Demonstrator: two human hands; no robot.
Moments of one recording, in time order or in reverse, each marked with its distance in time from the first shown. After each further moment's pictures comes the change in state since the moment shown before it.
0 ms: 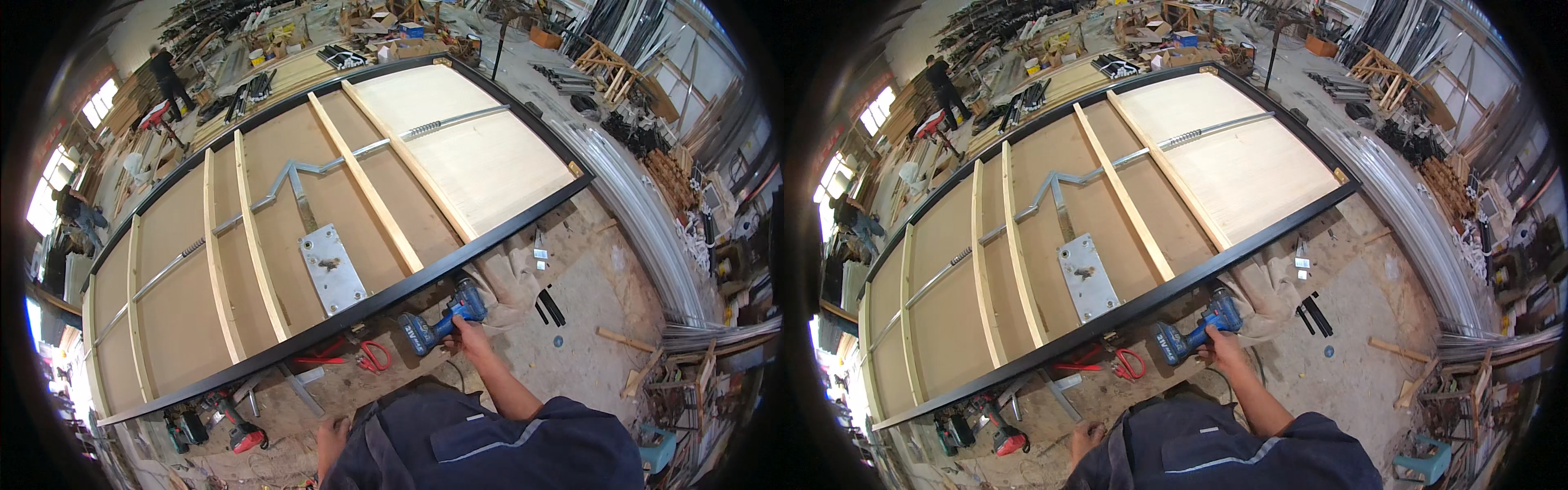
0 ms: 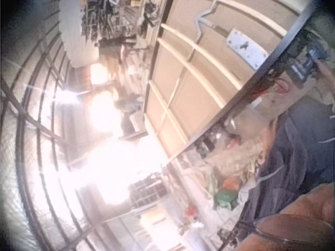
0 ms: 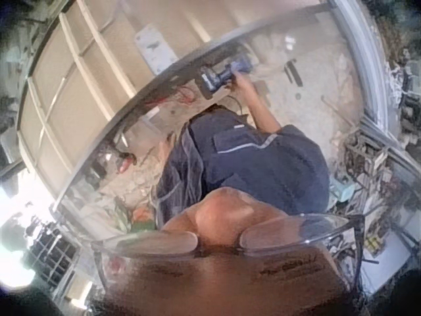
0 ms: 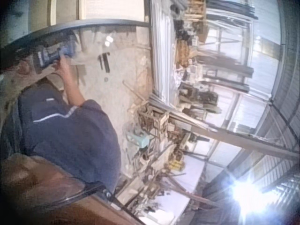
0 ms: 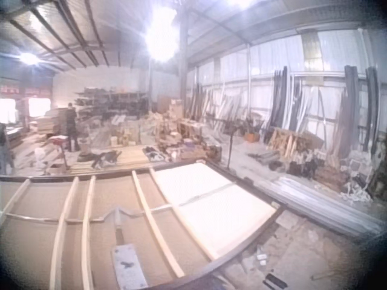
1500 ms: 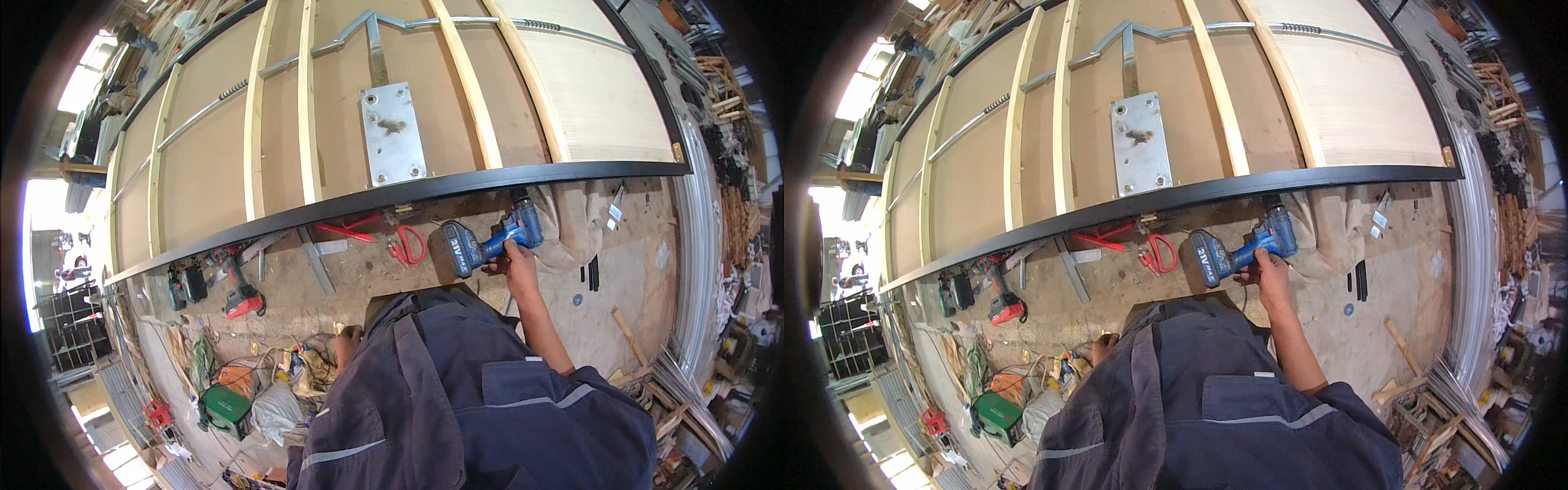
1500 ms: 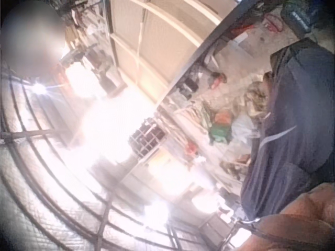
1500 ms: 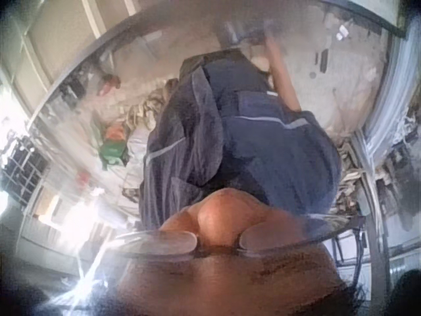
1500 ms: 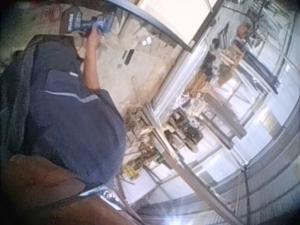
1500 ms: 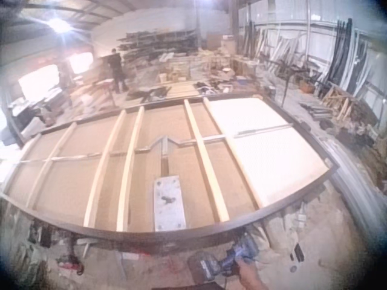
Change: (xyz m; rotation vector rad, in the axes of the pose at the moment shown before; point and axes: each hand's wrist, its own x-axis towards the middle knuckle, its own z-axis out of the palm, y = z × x) left_hand -0.002 -0.188 0.118 -0.143 0.199 -0.295; right_hand -0.016 -0.016 0.001 -0.214 -0.158 0.024
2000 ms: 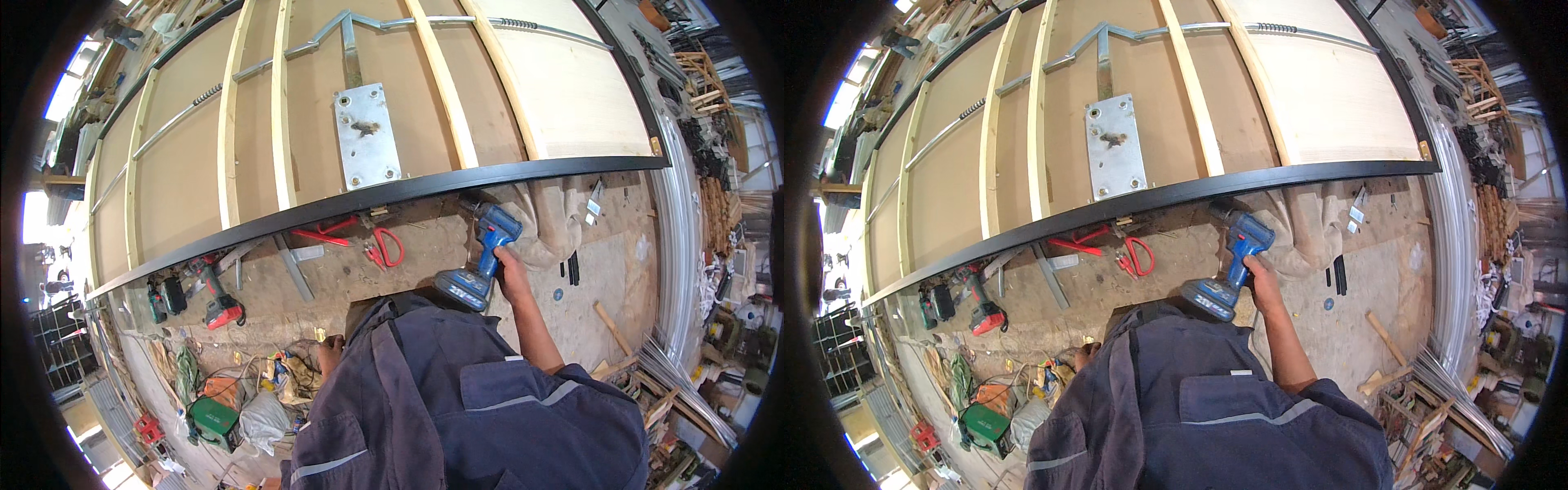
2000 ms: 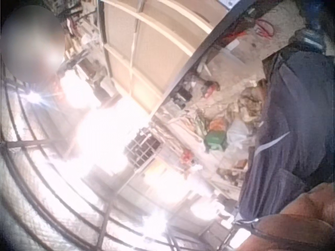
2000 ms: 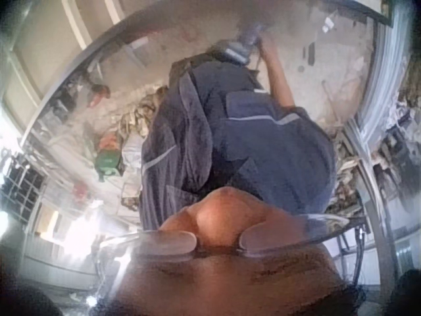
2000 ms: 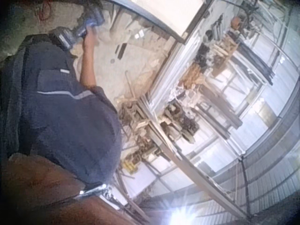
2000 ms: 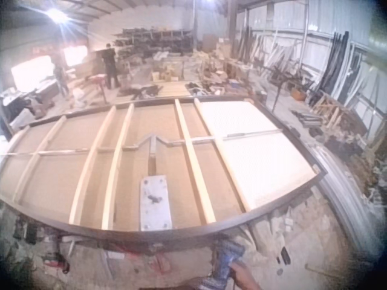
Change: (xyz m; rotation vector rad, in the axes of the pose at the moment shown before) left_hand -0.009 -0.012 -0.001 -0.062 -0.011 0.004; right_hand -0.003 -0.003 -0.036 -0.099 -0.019 -0.061
